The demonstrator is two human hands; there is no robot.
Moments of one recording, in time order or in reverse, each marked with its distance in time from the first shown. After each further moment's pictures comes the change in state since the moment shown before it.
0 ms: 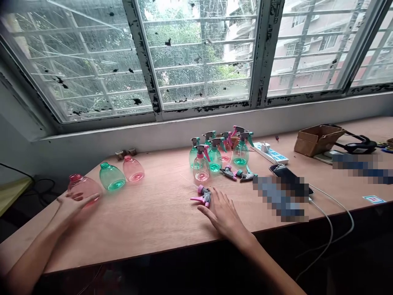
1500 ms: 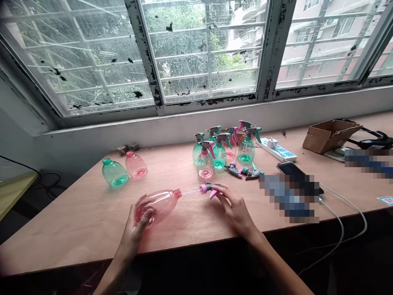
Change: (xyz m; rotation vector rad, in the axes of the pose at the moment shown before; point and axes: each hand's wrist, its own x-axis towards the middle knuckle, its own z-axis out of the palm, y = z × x) left_hand -0.164 0.098 0.062 -0.609 -0.495 -0.251; right_hand 0.003 0.013 -0.010 0.523 0.140 -0.124
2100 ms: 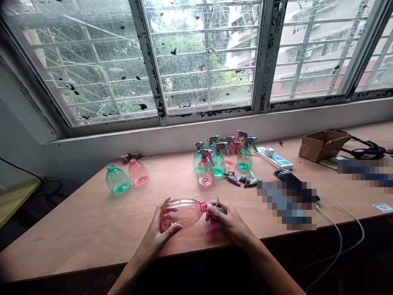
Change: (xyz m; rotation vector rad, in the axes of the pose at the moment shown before) left_hand -0.006 0.005 0.037 -0.022 -0.305 0.056; right_hand -0.006 -0.018 0.012 0.667 -0.189 0.453
